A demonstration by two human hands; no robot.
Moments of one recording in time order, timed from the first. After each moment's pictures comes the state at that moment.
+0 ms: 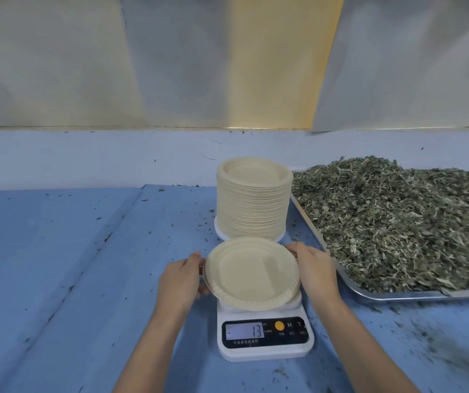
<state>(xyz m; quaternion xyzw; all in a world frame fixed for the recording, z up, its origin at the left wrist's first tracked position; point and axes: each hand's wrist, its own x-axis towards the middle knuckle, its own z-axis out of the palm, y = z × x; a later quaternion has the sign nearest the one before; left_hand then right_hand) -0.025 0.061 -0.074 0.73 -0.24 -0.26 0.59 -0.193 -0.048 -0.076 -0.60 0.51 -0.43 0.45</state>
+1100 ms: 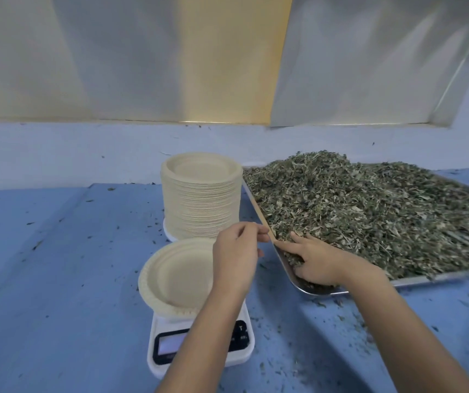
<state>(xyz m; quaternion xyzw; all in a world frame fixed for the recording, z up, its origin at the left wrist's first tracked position) -0.159 -0.020 -0.034 0.59 -0.38 -0.30 0.64 -0.294 -0.141 -0.059 -0.88 0.45 0.09 0.10</state>
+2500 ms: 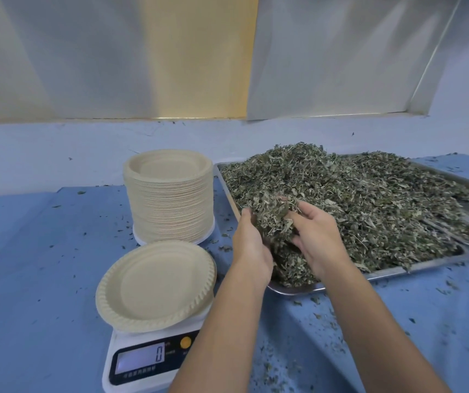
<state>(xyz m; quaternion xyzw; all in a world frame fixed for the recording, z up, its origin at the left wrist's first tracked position) -0.215 -0.089 -0.033 0.38 -0.09 -0.57 0.73 -0.301 -0.121 -0.041 -0.52 0.40 -0.53 0.54</state>
